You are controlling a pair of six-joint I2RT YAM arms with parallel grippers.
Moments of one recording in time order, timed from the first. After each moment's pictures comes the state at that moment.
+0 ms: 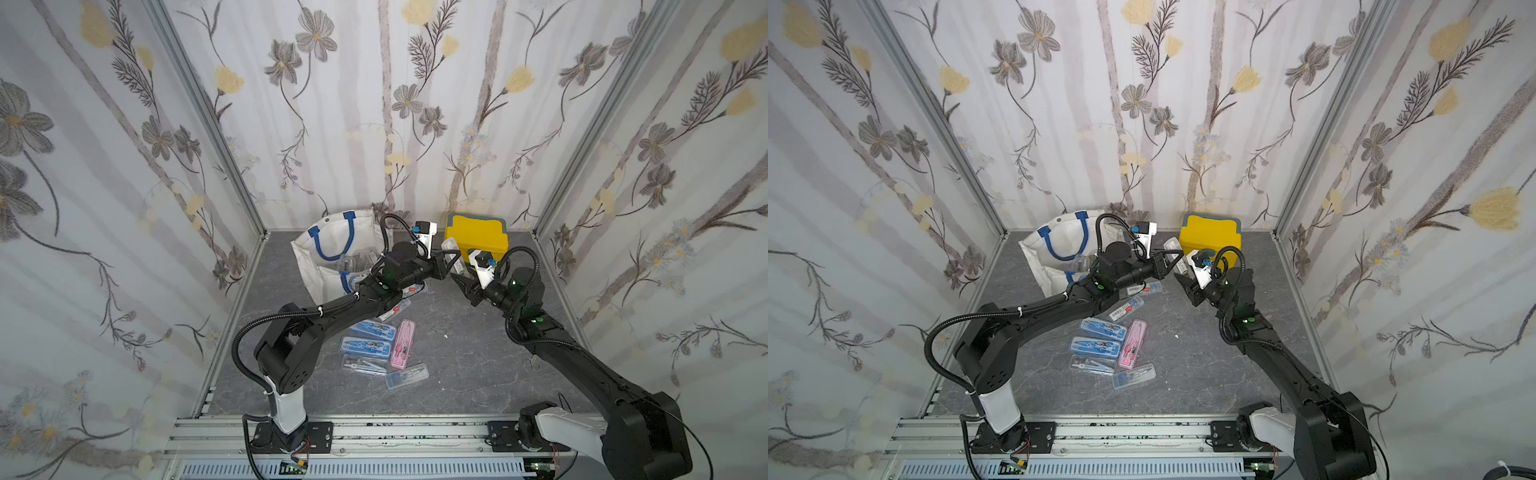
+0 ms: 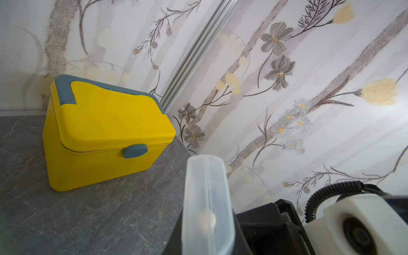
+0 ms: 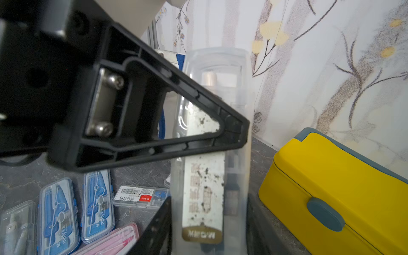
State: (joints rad) left arm -0.78 1.82 1.33 0.47 0.29 -0.68; right arm 0.29 1.16 0.69 0.29 -0.44 -0.17
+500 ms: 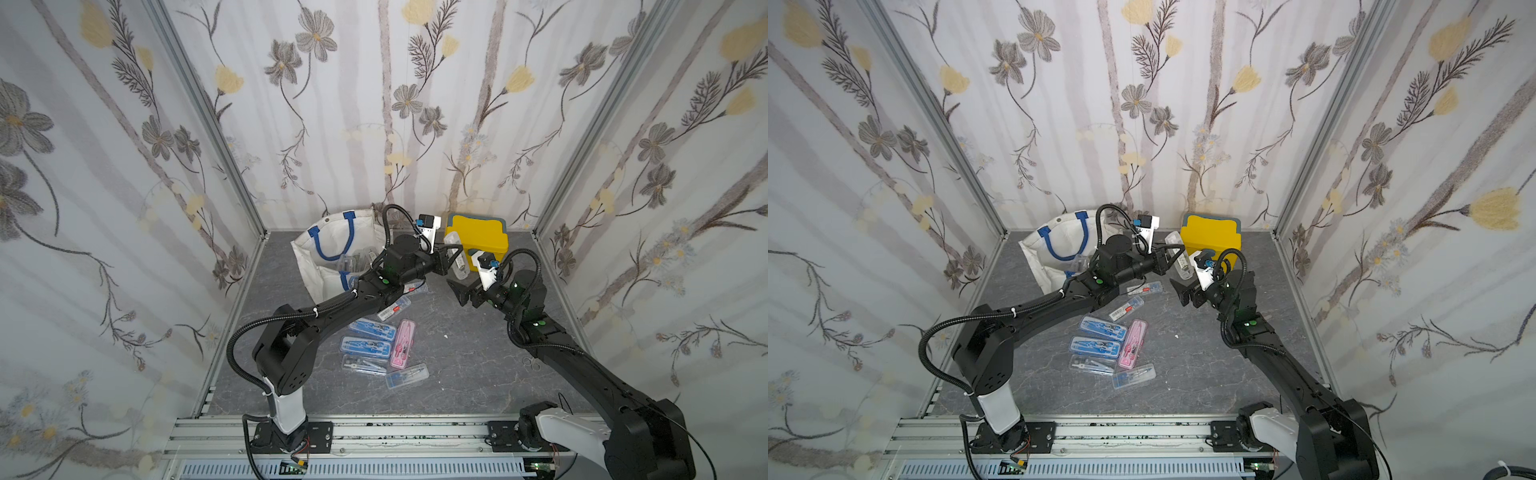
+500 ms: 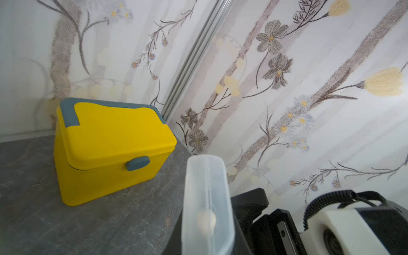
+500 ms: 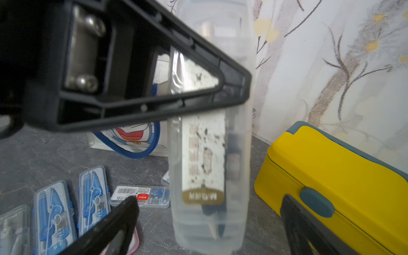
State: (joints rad) left arm -0.77 1.80 1.43 0.34 0.25 -0.55; right arm 0.29 1.10 0.66 0.27 -0.37 -0.16
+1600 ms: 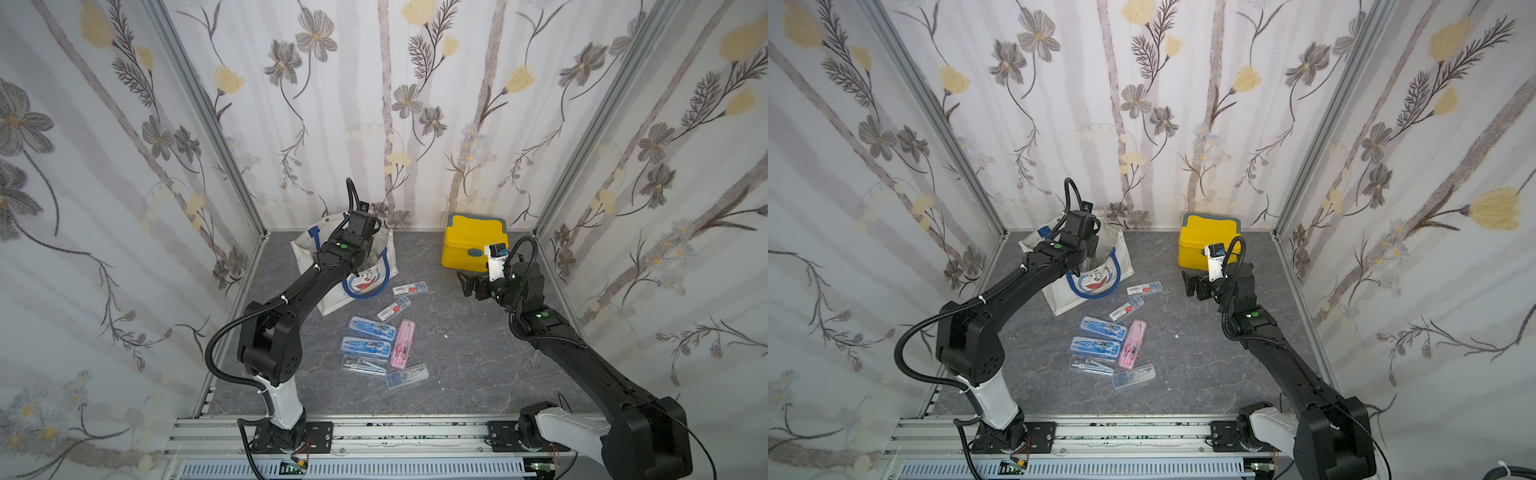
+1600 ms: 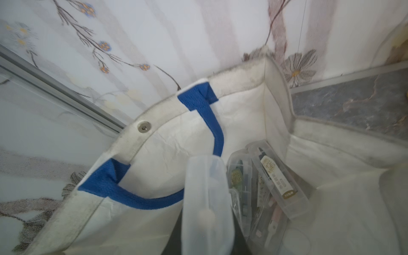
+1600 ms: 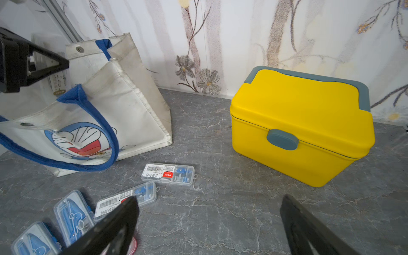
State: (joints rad) left arm -0.46 1.83 1.60 -0.47 -0.53 0.00; right arm 0.28 1.15 0.77 0.05 -0.14 0.08
